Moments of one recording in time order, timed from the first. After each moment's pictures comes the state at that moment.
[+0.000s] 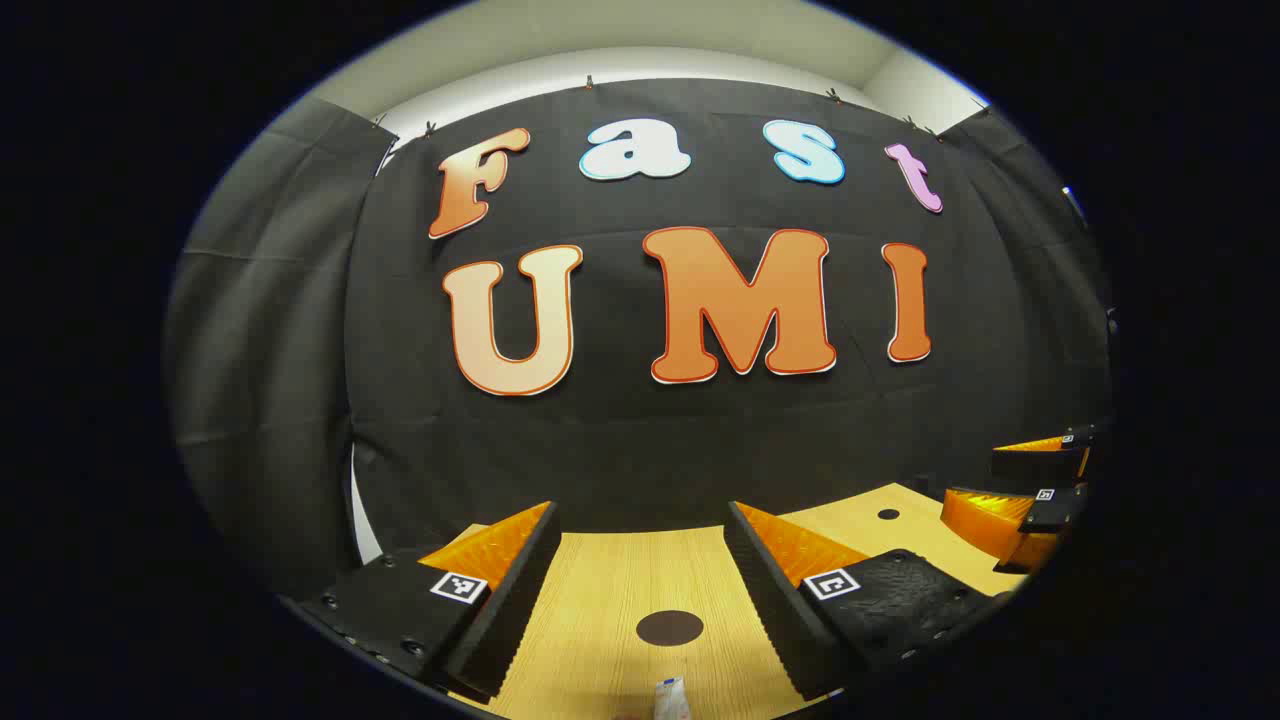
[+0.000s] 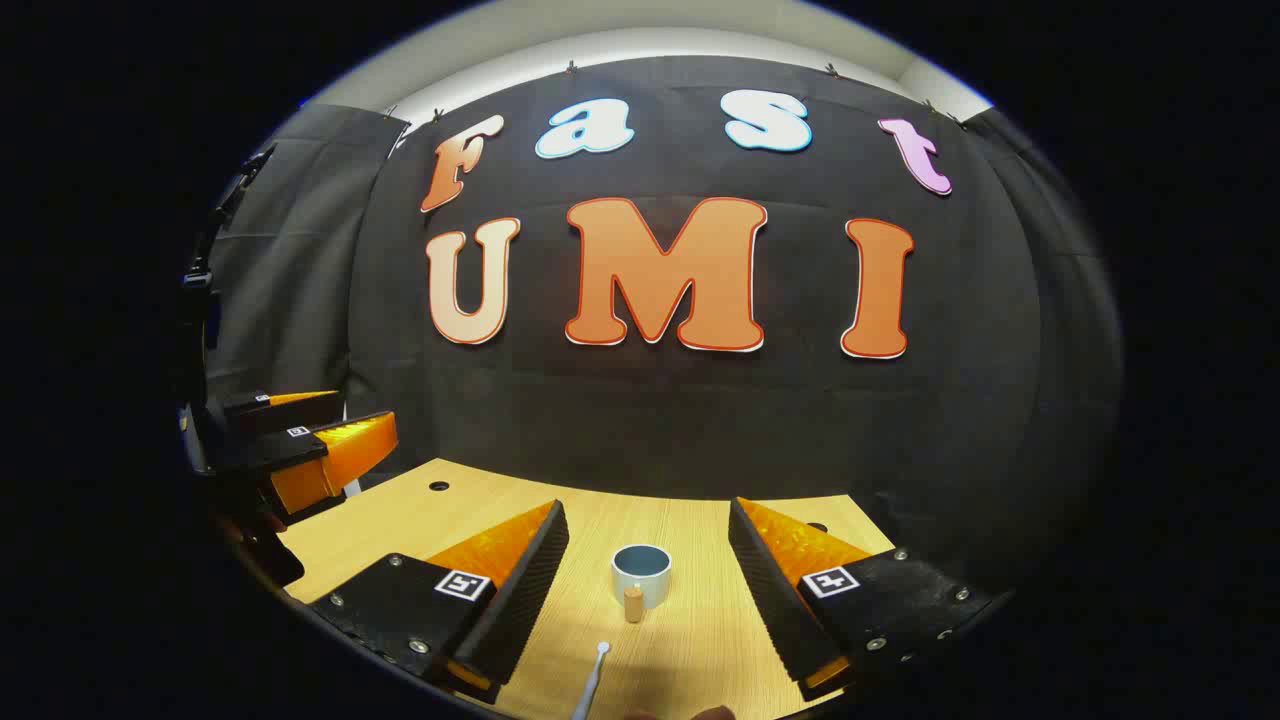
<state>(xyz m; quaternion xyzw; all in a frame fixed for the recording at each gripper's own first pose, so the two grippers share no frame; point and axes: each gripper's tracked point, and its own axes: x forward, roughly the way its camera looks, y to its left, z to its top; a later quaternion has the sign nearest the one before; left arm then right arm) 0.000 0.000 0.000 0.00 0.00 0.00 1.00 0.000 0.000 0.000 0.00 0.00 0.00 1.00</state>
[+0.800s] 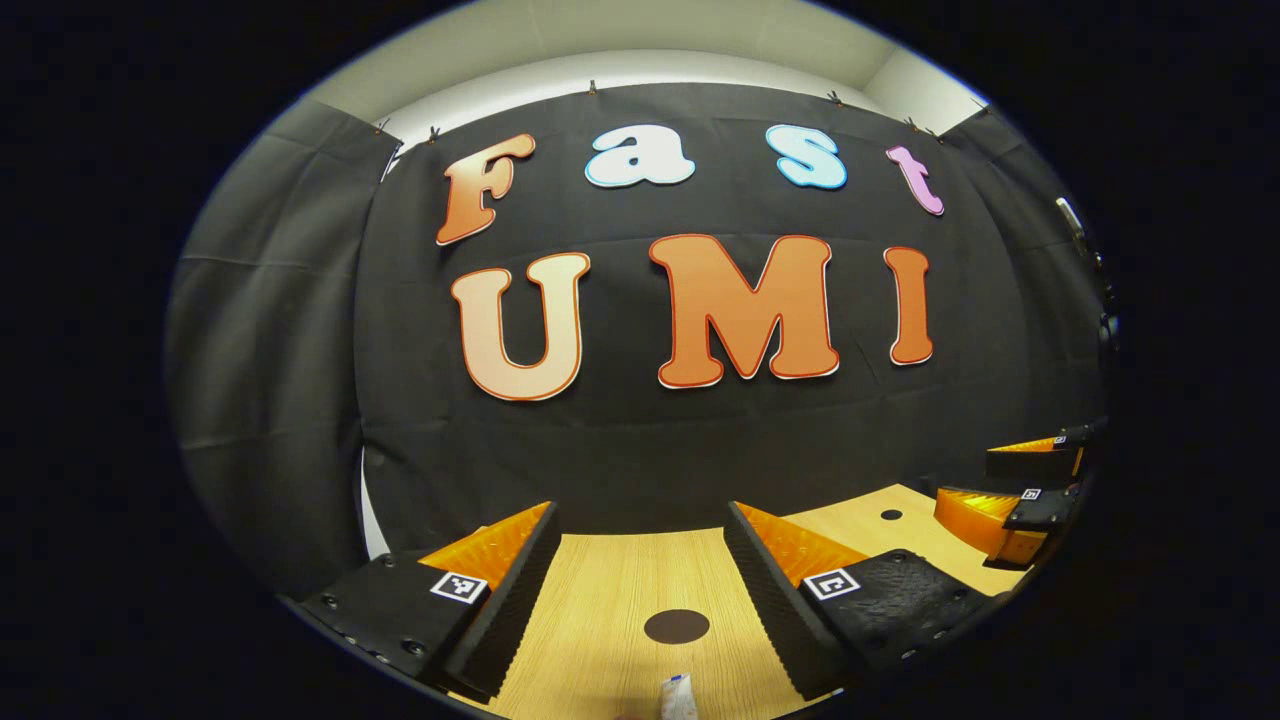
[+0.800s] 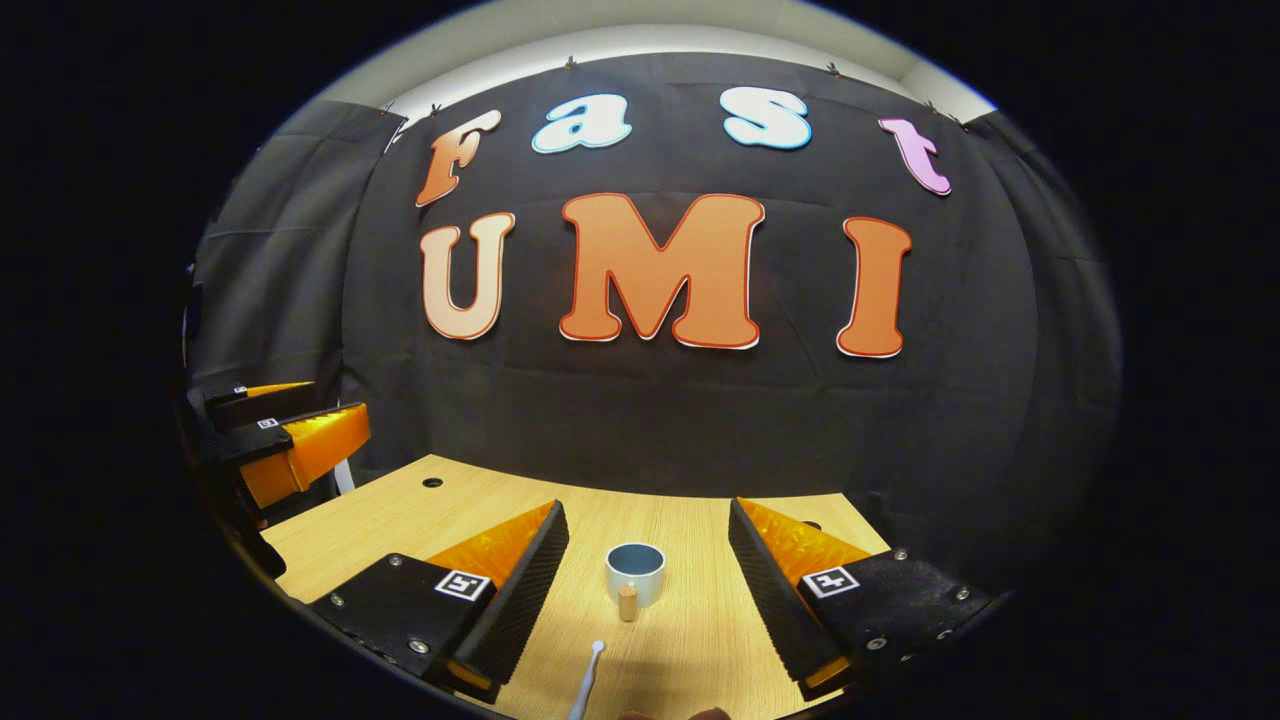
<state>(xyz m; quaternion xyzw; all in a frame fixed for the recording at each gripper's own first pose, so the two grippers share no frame) -0.013 0.007 0.006 0.00 -0.01 0.01 1.00 0.004 -0.003 0.001 0.00 0.01 -0.01 1.00</state>
